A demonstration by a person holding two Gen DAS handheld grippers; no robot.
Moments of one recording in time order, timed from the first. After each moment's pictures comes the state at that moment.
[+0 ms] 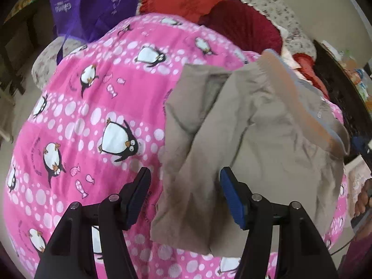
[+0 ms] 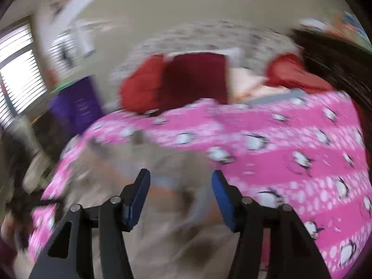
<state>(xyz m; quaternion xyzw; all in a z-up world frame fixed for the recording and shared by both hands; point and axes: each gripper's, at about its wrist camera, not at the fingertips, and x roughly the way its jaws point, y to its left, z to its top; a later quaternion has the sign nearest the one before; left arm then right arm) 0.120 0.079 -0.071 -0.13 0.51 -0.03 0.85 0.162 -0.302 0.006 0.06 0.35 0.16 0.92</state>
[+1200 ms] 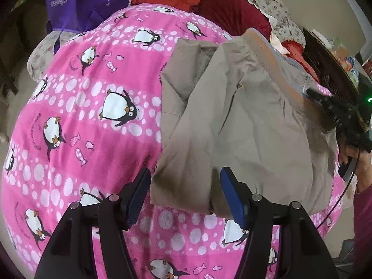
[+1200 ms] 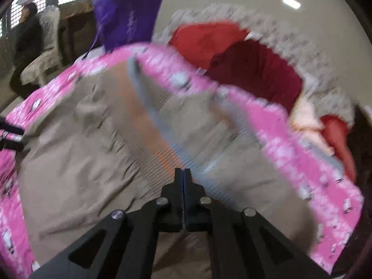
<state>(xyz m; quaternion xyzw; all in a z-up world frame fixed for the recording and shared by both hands) 0.086 0.082 -0.076 -0.13 0.53 -0.06 0.84 0.203 -0.171 -0.040 -0.21 0.38 0.22 0.87</state>
